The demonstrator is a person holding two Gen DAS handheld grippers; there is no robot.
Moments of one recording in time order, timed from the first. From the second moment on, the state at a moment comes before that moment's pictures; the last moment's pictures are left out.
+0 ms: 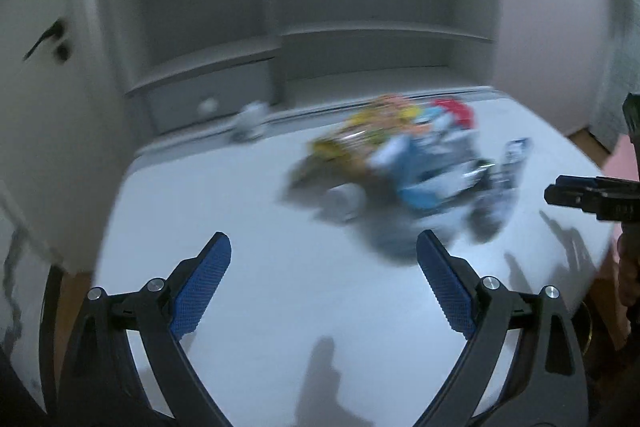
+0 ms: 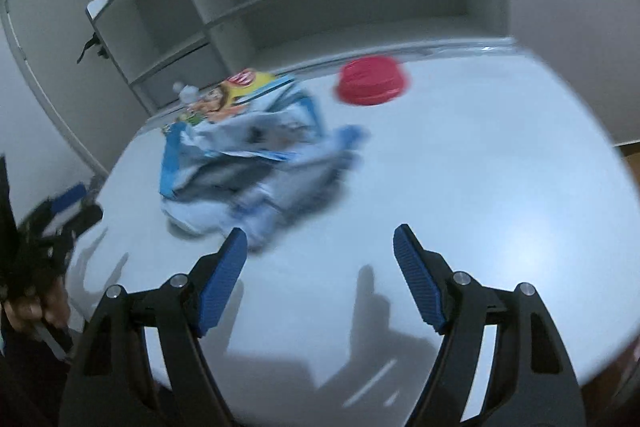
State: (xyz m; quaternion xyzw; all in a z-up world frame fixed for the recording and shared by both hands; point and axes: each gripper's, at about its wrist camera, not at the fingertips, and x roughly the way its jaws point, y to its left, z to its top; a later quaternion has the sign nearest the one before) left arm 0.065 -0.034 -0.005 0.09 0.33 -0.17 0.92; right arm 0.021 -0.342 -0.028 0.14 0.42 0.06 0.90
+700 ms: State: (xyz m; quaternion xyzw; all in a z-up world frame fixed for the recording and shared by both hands) left arm 0.140 -0.049 -0.046 0.08 0.39 -0.21 0.89; right arm 0.043 -0.321 -0.031 0.19 0.44 0.07 0.87
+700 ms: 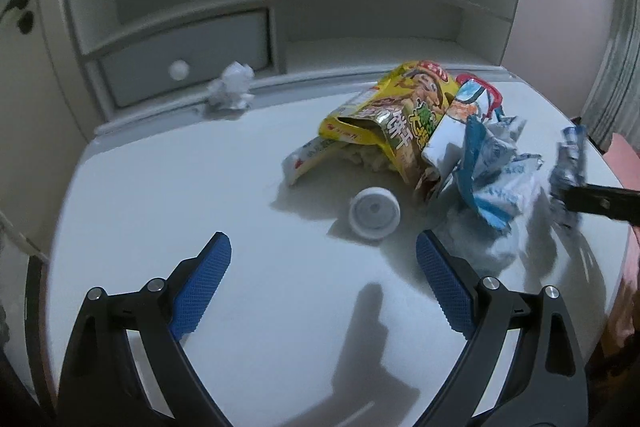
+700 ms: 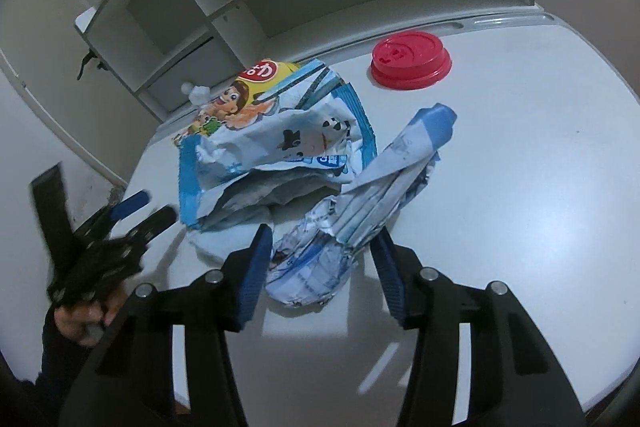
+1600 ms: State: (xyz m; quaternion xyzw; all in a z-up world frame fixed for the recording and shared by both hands) left arm 0.124 -0.067 -0.031 0.07 0.40 -0.21 0.89; right arm -0.041 -0.388 -0.021 0.18 0.43 0.02 0.89
